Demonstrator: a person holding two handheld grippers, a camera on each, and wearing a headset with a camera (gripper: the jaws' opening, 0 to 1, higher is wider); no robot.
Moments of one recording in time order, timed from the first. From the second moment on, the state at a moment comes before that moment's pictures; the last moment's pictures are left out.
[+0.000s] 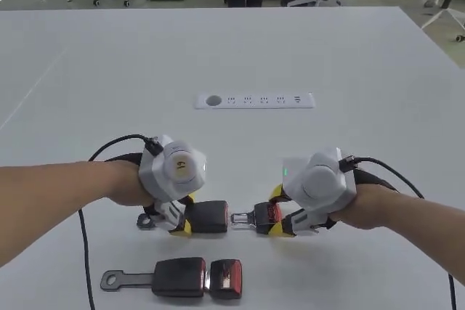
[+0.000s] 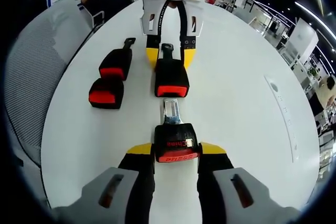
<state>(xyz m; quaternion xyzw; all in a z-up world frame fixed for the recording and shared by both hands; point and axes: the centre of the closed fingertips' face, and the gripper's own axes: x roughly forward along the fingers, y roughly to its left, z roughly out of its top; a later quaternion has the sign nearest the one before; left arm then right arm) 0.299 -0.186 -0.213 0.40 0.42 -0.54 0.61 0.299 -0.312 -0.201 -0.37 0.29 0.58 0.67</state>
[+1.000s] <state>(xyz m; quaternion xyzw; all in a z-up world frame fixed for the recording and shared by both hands) 0.298 -0.186 -0.212 0.39 0.42 -0.54 0.61 0.303 -0.351 -0.201 -0.37 0.31 0.56 0.67</state>
